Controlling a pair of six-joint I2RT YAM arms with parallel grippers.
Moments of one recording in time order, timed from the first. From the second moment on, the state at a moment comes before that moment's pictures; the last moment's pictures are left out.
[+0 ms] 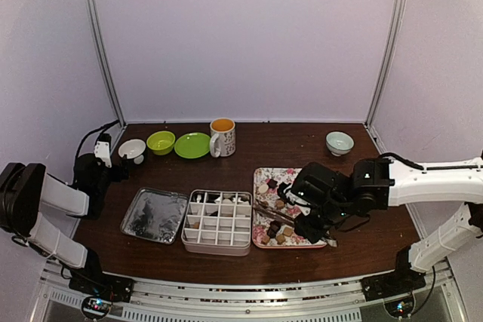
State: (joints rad) left arm 0.01 1.42 0.30 0.97 -0.15 0.18; right arm 1.16 1.36 1.04 -0.84 0.16 0.40
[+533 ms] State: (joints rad) left arm 0.01 1.42 0.30 0.97 -0.15 0.18; right arm 1.17 1.30 1.10 -0.78 0.01 0.40
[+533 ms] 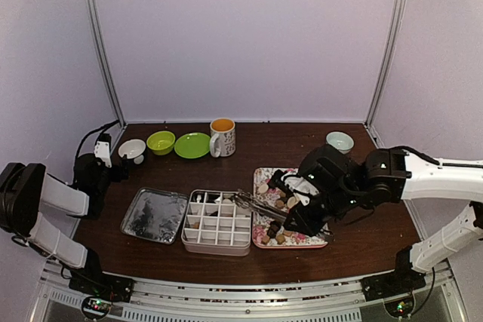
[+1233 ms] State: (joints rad) left arm 0.01 1.42 0.30 0.97 -0.15 0.18; right arm 1.22 1.56 1.26 -0.75 -0.05 0.33
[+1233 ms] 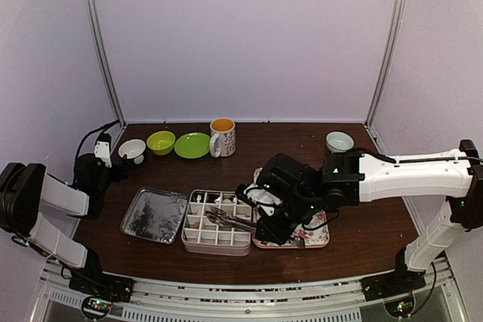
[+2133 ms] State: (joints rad) left arm 0.01 1.42 0.30 0.97 -0.15 0.18; right arm 1.20 1.49 1.25 -0.78 0.13 0.35
